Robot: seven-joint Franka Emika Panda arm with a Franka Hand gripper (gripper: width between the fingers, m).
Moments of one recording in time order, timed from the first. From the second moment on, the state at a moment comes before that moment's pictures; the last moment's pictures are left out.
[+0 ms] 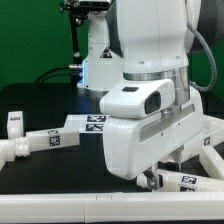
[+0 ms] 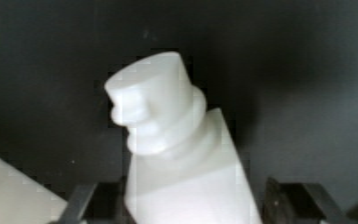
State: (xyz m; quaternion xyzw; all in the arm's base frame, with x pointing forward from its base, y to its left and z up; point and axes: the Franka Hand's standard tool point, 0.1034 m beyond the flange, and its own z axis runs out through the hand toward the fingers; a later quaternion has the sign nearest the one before) arm 0.618 0.052 0.020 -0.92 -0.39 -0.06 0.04
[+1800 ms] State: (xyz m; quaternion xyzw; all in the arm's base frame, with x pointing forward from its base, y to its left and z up) arm 0.506 0.006 0.083 -0.98 -0.20 -0.07 0.01
